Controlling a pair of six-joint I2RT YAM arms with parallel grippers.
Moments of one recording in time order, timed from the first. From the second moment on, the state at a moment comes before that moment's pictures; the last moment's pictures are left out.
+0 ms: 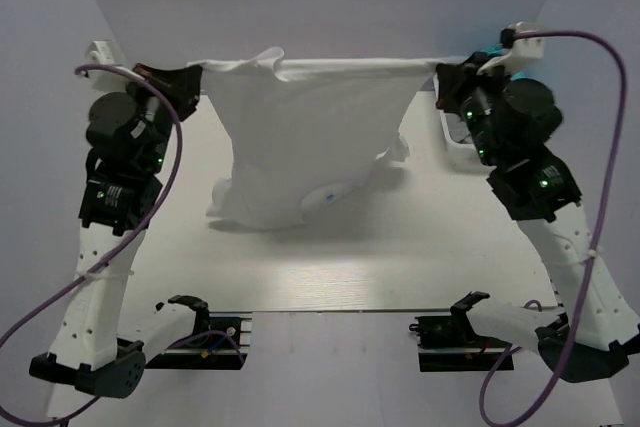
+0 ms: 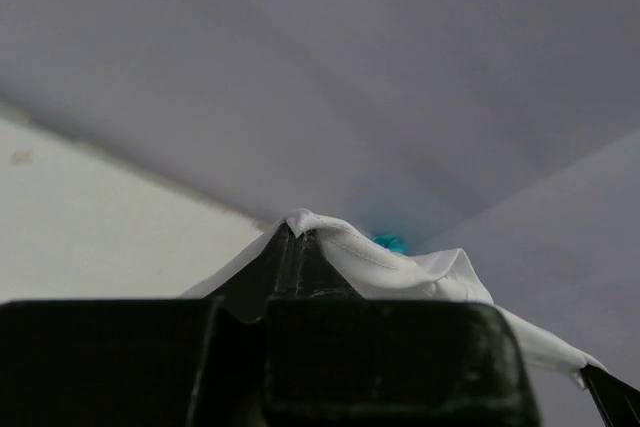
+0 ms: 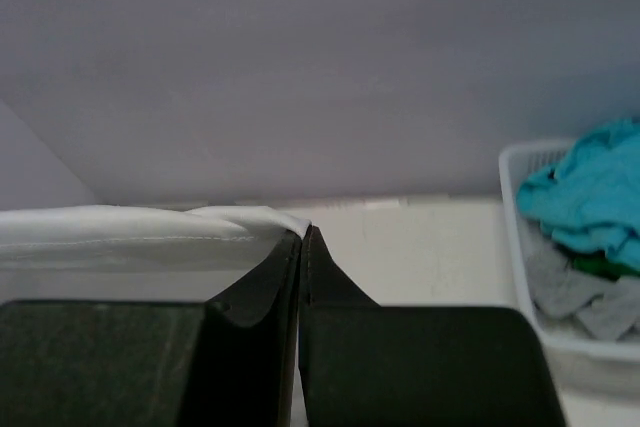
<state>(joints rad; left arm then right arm) -0.25 1.04 1.45 -0.36 -0.20 -0.77 0.54 1.11 1.52 -0.38 0.35 0.25</state>
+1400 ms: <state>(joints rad) -0.24 1.52 1.48 -0.23 -0.22 -0.72 0.45 1.61 1.48 -0.20 0.20 0.22</state>
